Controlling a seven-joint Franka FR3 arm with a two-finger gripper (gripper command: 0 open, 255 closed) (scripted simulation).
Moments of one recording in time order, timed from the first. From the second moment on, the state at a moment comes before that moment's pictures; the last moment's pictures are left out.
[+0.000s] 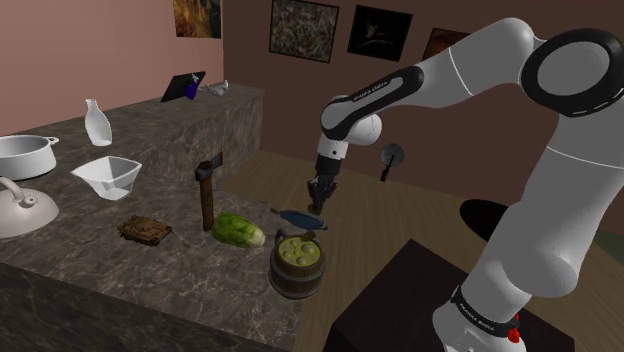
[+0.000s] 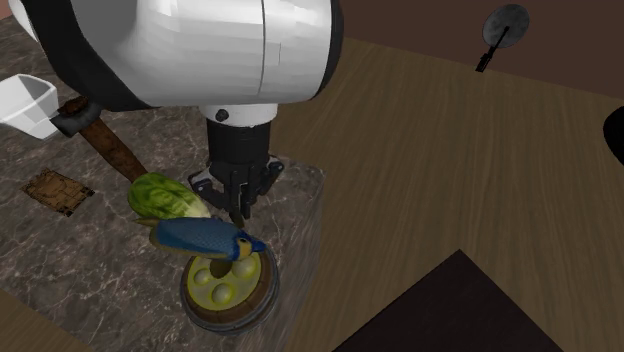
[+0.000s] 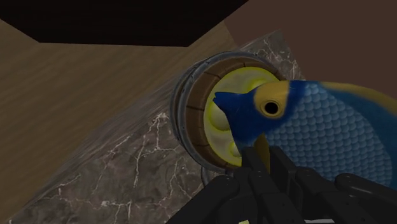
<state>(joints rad) 0.13 0.09 -0.07 -2.26 0.39 2.15 -0.20</state>
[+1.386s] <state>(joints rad) 0.13 0.19 -0.06 -2.28 0.44 2.27 -0.26</state>
